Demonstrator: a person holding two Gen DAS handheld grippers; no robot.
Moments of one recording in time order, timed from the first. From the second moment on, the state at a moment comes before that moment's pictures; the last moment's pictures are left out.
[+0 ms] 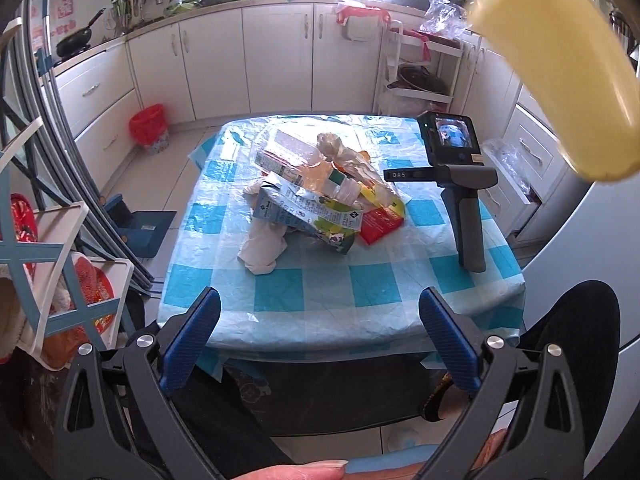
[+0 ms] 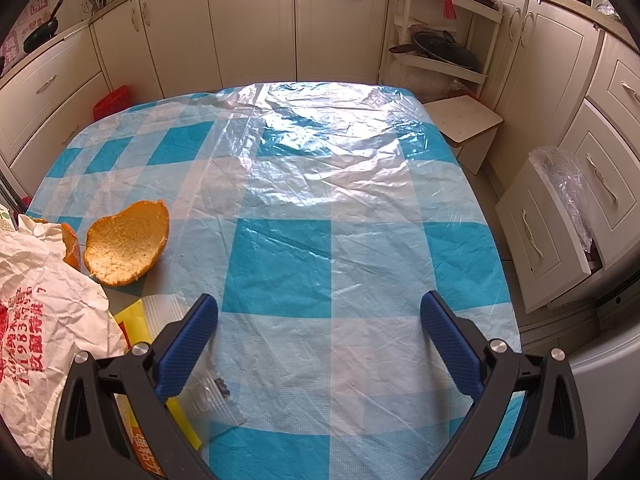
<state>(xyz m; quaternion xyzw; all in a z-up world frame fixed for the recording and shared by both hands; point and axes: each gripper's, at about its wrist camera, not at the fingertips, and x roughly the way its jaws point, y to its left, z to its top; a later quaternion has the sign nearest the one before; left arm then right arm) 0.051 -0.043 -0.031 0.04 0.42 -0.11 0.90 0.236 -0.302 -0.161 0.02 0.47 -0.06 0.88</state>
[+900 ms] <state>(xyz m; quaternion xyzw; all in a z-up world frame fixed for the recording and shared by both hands) 0.089 -0.102 -0.043 0.10 0.43 -0.09 0.89 0.236 -0.302 -0.161 0.02 0.47 -0.06 0.88</state>
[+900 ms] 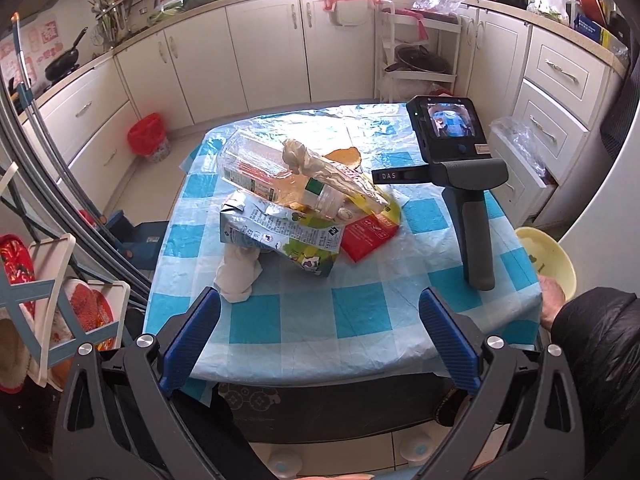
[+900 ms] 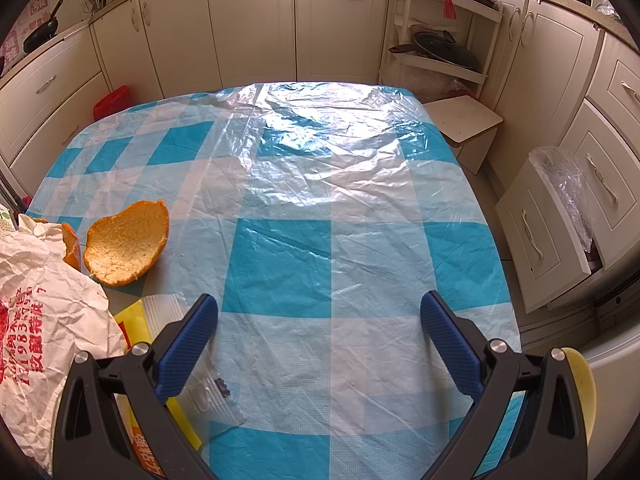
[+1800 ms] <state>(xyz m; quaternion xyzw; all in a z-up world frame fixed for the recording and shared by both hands) 0.092 -0.103 -0.036 0.11 0.41 -0.07 0.90 0.236 -0.302 -0.161 0.02 0.47 -0.06 0.88</state>
